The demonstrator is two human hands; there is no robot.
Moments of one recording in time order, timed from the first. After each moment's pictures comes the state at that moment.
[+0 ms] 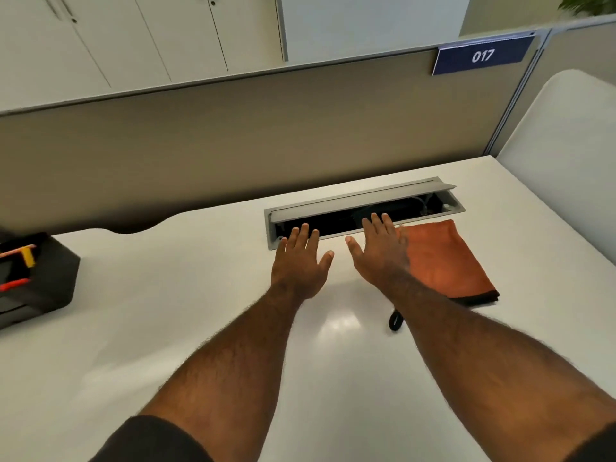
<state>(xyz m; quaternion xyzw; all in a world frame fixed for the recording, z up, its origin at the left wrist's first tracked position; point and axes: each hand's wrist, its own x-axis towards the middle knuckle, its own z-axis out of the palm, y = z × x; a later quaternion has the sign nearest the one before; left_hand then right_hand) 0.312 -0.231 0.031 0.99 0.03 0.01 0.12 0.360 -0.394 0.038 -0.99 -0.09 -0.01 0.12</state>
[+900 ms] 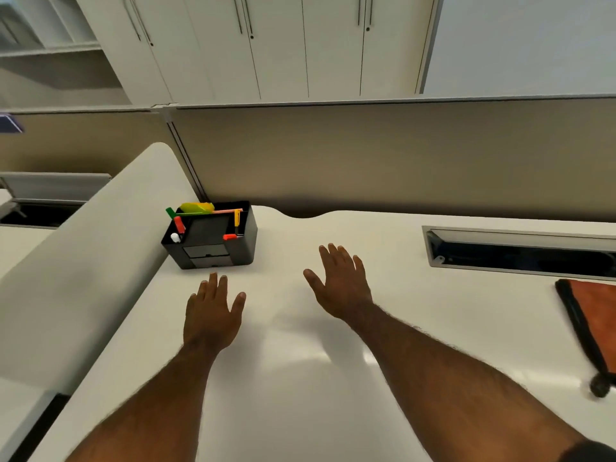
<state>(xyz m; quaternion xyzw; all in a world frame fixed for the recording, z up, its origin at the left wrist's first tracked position) 0.041 0.156 0.020 0.93 0.36 0.04 0.10 0.208 -0.042 0.042 -0.92 -0.34 0.04 0.20</state>
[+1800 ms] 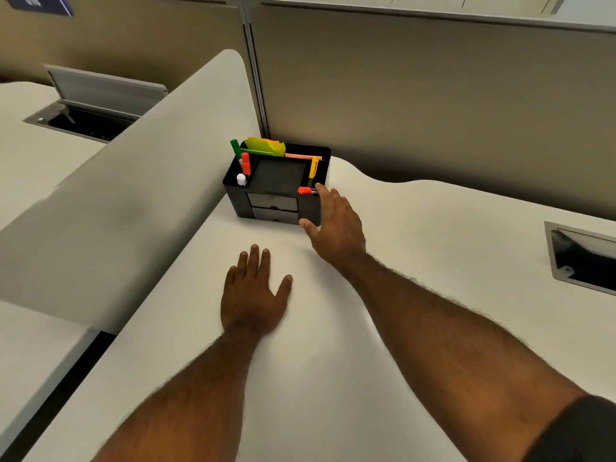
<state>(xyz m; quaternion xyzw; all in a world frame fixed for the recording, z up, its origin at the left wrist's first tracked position) 0.012 0.205 -0.052 0.91 0.40 0.04 0.09 0.196 0.154 0.007 -0.88 -0.38 0.08 0.27</state>
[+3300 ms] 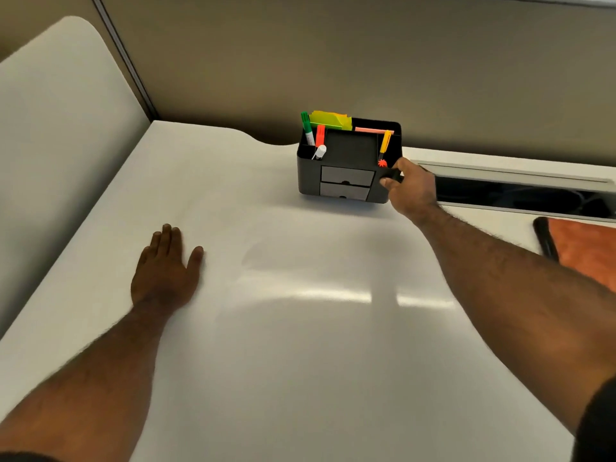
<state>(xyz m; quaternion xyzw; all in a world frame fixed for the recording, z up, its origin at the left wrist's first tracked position) 0.015 0.190 -0.056 0.93 0.36 0.01 0.10 0.311 -0.123 0.055 -0.93 -0.15 -0.01 0.34</state>
